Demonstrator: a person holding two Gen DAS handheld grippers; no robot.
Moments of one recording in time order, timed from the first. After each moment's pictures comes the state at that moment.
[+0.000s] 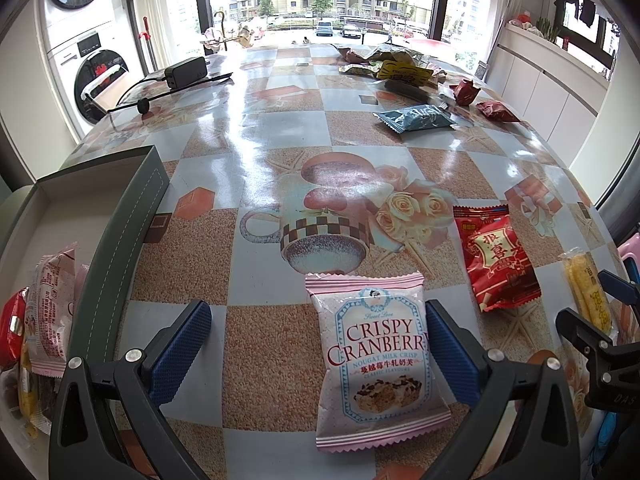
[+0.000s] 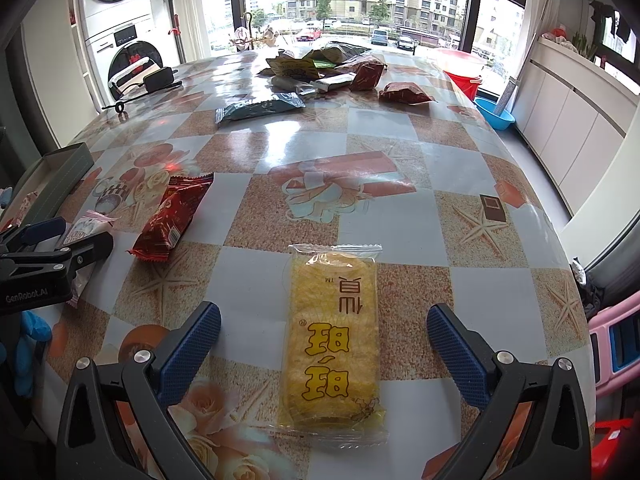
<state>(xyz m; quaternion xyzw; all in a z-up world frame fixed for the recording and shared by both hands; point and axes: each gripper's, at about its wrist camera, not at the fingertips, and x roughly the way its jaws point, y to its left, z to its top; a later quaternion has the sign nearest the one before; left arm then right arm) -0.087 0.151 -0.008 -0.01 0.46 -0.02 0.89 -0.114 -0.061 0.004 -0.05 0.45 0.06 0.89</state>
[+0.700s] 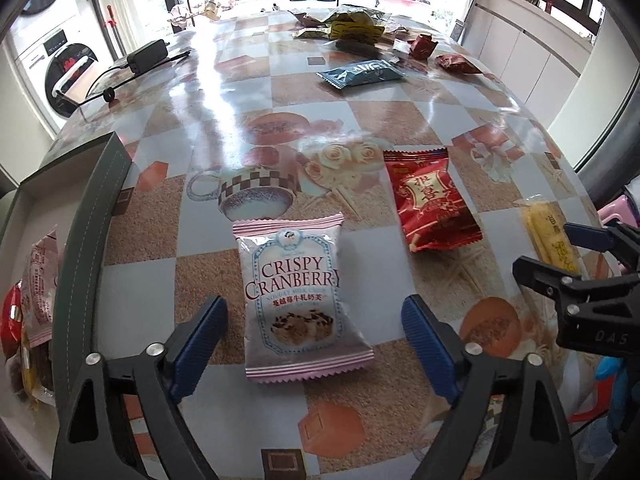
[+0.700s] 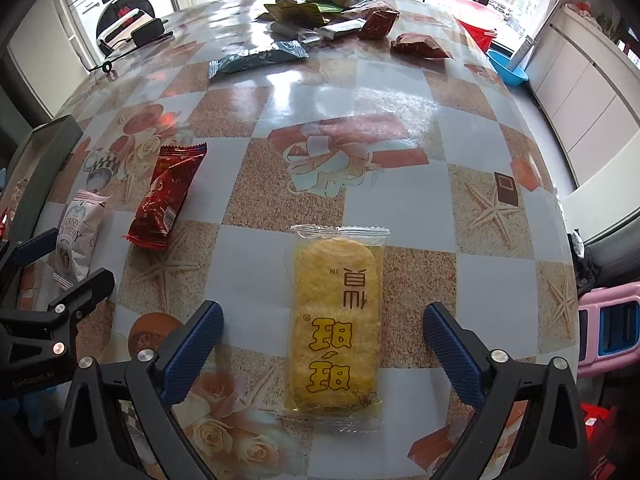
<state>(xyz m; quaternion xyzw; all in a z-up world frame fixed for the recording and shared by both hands) -0.102 0.118 0.004 0.01 0.52 -0.06 0.85 -0.089 -0.056 0.011 -0.07 0.56 0.06 0.82</state>
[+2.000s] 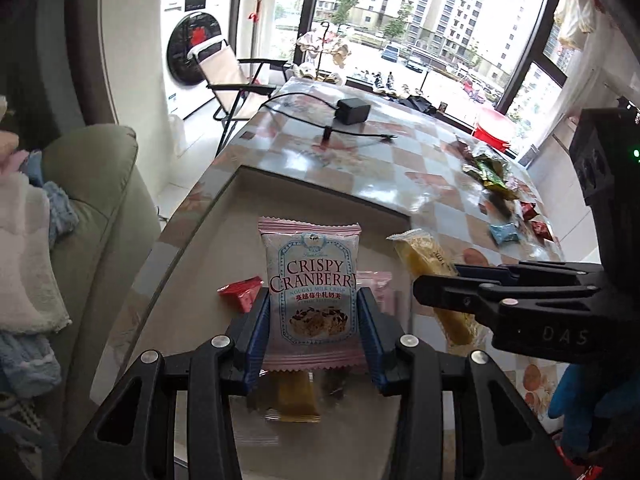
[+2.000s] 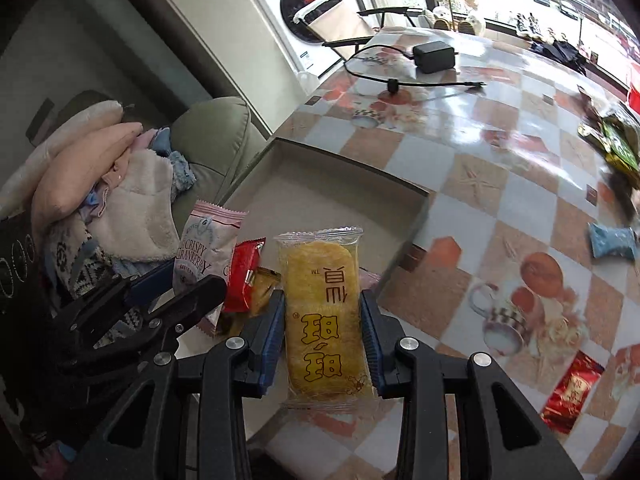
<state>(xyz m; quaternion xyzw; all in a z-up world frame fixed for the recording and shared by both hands) -0.149 0.370 0.080 -0.16 0.44 0.06 0.88 -0.067 0.238 0.088 -0.05 0.55 0.36 0.75</state>
